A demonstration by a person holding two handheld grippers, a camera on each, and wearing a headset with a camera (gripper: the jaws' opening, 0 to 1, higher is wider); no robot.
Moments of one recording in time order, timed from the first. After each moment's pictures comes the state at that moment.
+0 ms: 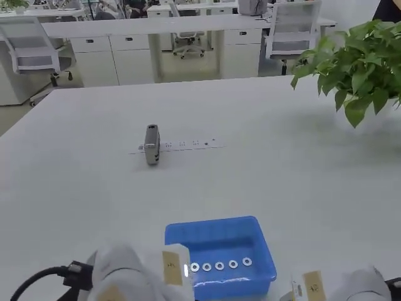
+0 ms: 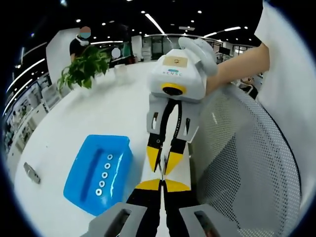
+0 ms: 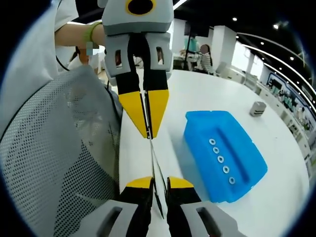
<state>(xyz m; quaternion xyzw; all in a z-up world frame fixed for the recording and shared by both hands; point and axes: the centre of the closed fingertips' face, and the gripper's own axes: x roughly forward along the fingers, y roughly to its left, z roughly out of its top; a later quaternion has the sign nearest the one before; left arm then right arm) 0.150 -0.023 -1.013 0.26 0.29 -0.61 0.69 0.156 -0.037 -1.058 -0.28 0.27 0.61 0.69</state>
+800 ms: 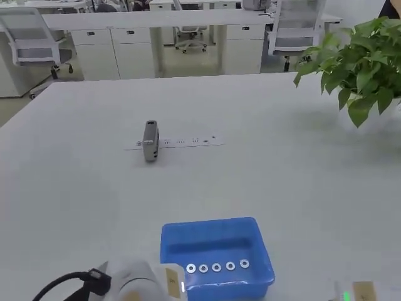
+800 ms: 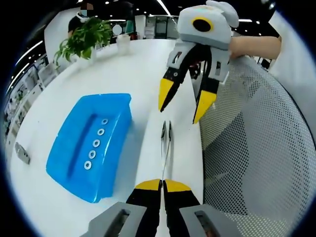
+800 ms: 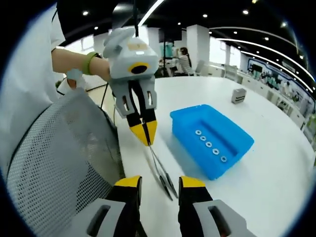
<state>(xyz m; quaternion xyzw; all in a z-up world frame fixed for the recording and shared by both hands) 0.157 0.002 -1.071 0.30 0.37 -0.59 0.65 0.147 -0.079 -1.029 -0.17 0.28 0.55 0.77</state>
